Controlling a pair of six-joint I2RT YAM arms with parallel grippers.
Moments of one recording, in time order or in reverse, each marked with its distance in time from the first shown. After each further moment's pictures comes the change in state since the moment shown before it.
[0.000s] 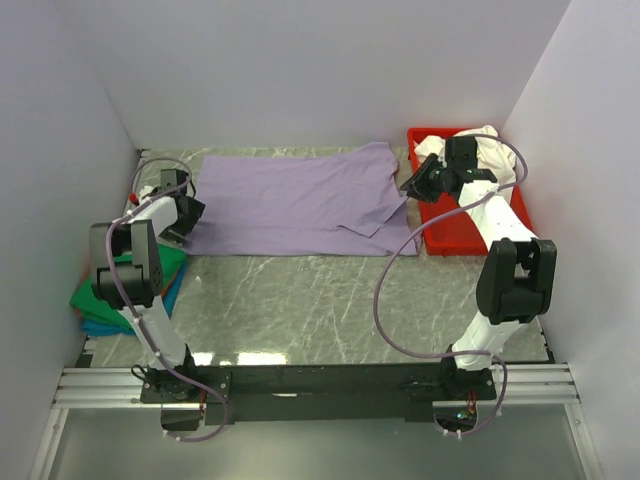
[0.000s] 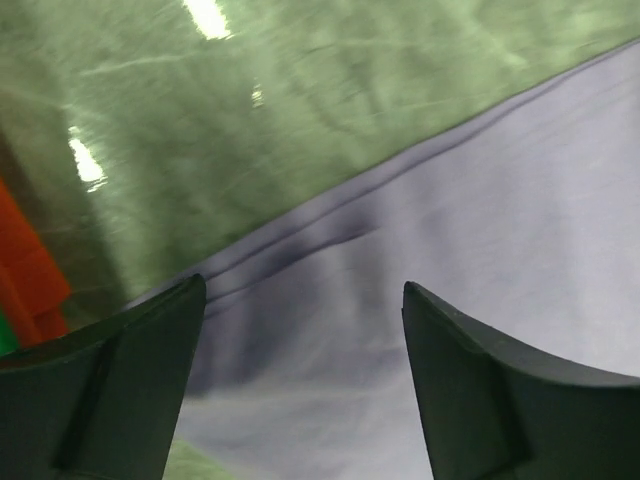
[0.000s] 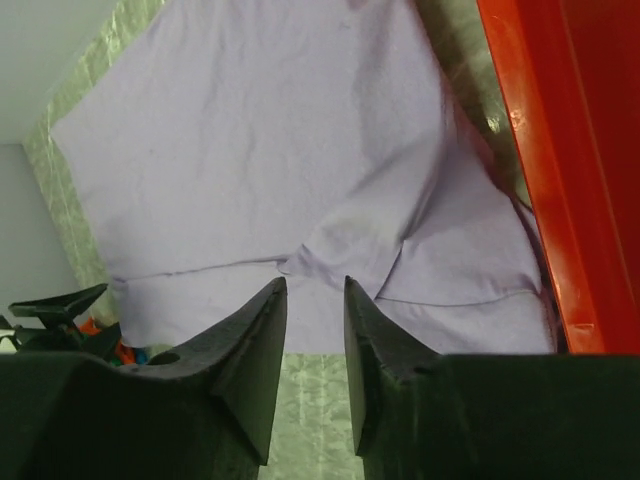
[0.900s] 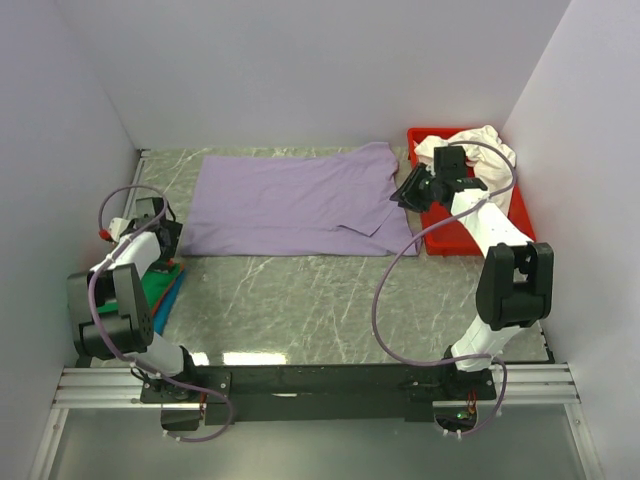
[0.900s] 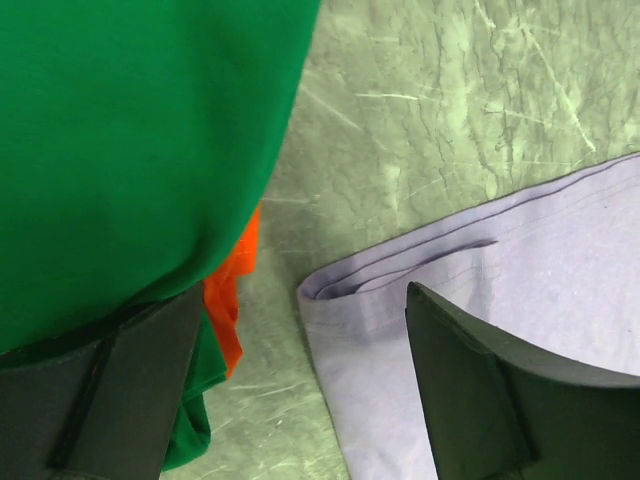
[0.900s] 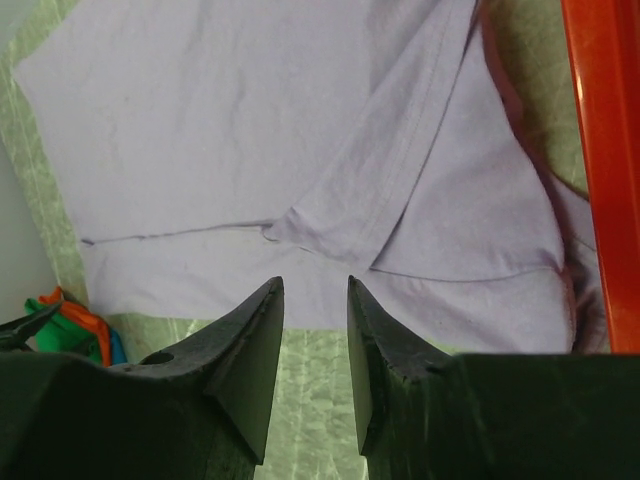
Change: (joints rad) left arm 0.116 -0.338 -0.365 0.076 -0.038 -0.100; right arm 0.058 -0.037 -0.094 0.045 -0.009 -0.042
